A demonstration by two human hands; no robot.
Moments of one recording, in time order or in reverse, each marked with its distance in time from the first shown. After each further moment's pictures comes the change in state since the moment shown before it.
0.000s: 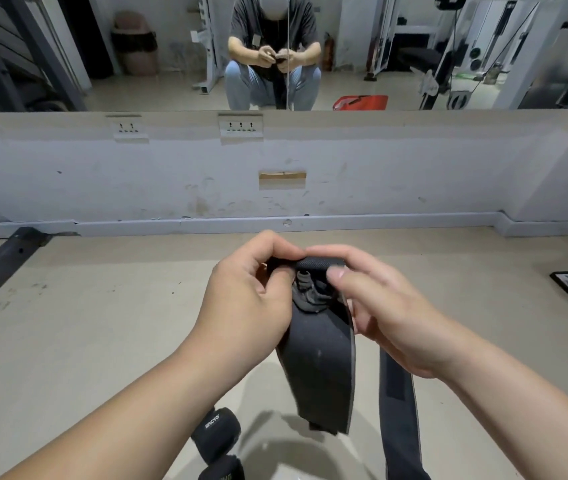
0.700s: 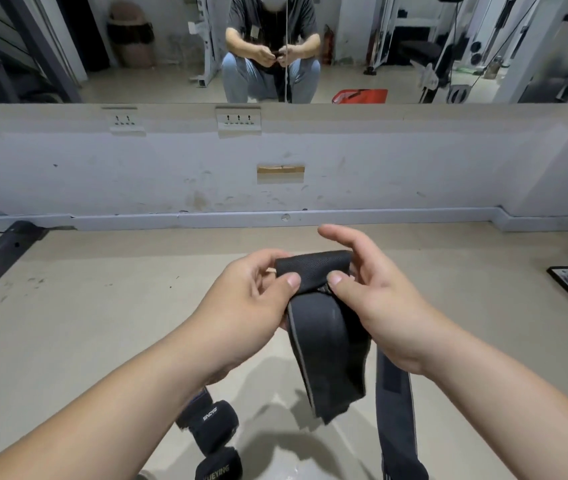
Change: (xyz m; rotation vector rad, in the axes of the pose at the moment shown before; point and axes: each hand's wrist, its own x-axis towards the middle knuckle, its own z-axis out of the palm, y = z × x) left_hand -0.001 -0.003 -0.007 -0.125 -0.256 -0.342; right_hand 0.004 0.016 -0.004 -0.130 0.164 -0.023
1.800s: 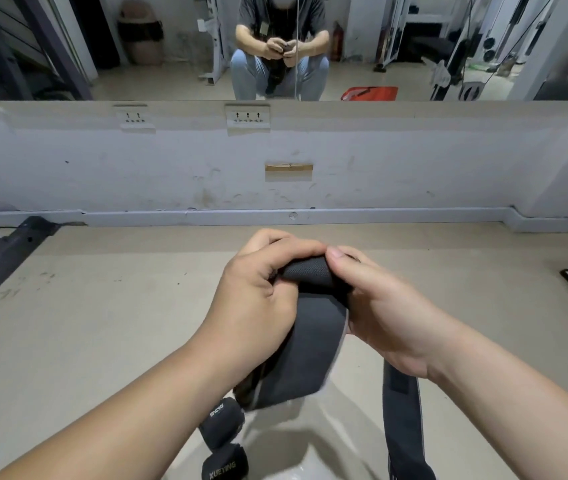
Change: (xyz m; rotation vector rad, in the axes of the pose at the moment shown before) left_hand -0.001 -0.004 0.004 0.228 0.191 0.422; right_hand 0.002 -0.010 0.012 0.237 -0.159 0.257
